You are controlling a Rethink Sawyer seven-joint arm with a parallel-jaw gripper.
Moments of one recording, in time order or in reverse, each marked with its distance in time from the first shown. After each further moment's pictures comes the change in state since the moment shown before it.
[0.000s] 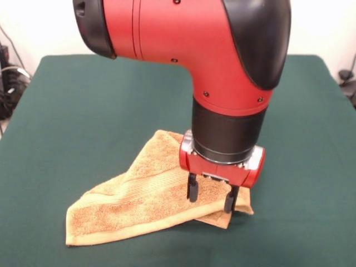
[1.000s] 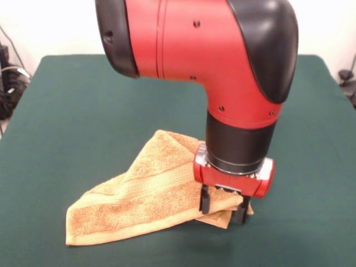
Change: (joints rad) arm 0.014 0.018 0.022 0.054 -0.014 -0.126 0.000
